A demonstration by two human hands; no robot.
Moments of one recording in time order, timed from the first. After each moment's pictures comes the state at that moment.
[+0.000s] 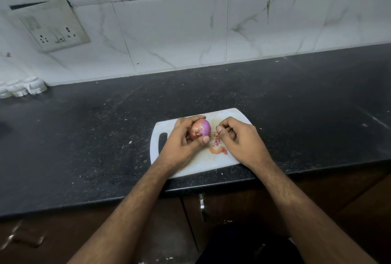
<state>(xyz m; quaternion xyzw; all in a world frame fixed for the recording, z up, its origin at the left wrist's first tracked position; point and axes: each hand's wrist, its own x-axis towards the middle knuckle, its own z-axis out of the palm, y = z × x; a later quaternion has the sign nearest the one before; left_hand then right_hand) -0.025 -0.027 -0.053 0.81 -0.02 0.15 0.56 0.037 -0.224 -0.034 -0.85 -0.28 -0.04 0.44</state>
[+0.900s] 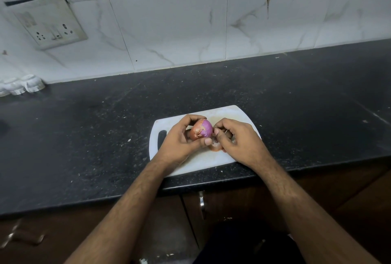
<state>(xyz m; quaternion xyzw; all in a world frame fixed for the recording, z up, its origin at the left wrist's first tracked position) -0.025 -0.029 -0.049 0.73 -0.01 0.09 0.68 0.048 -0.222 -0.050 -0.84 -0.34 -0.04 0.42</state>
